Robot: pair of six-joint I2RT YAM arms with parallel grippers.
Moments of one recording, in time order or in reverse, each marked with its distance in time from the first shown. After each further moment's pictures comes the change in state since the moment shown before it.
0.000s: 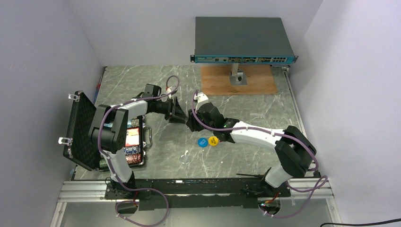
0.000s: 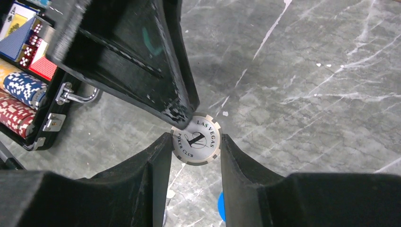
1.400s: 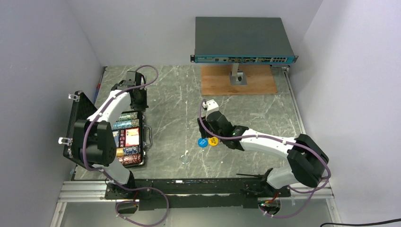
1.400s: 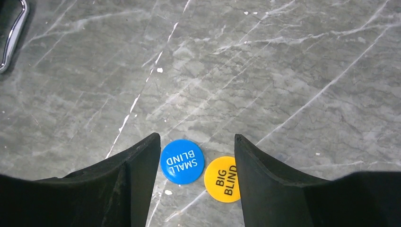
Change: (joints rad) left arm 0.116 -0.199 0.189 -0.494 -1.154 0.292; right arm 0.010 -0.148 -0.160 -0.082 0.181 -0.062
